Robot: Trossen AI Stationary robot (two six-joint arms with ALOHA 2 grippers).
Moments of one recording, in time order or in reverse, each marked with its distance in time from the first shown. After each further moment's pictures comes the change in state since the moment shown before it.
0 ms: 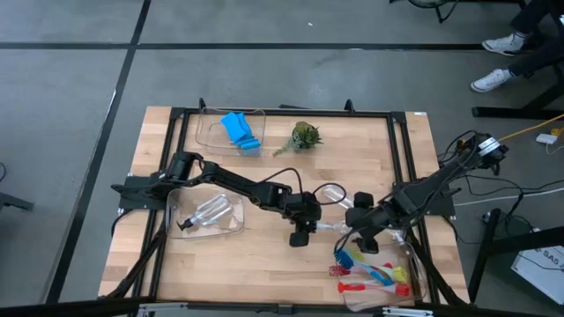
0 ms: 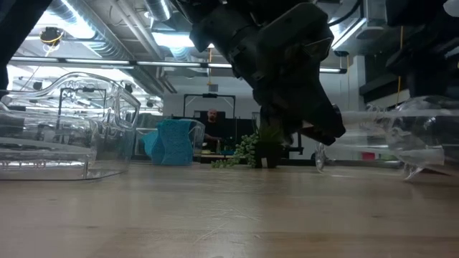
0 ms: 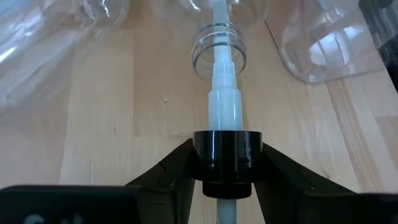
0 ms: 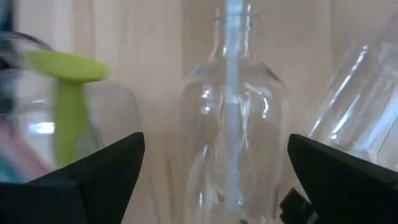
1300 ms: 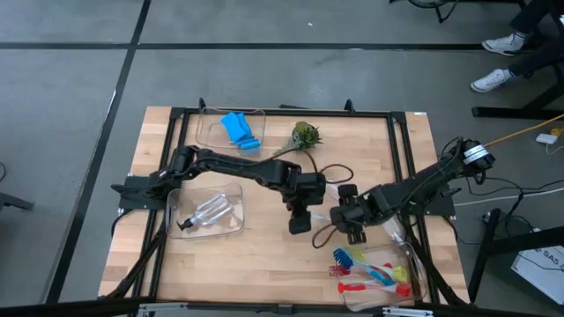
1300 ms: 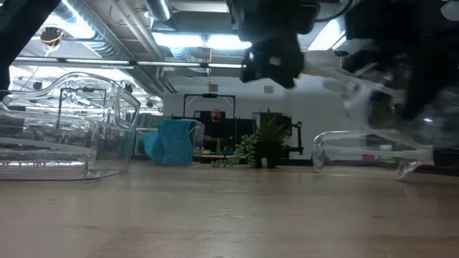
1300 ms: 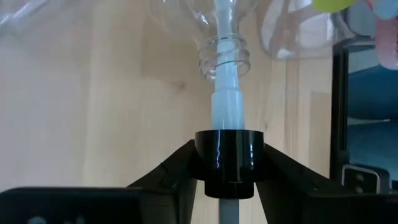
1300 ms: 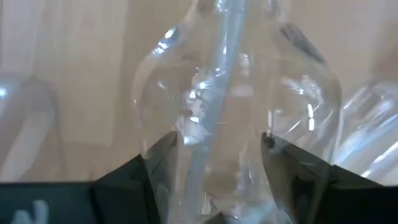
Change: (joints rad) left arm 0.082 0.000 0.407 -0.696 0.170 -0.106; right arm -0.144 0.195 0.146 -0.096 0.054 -0.347
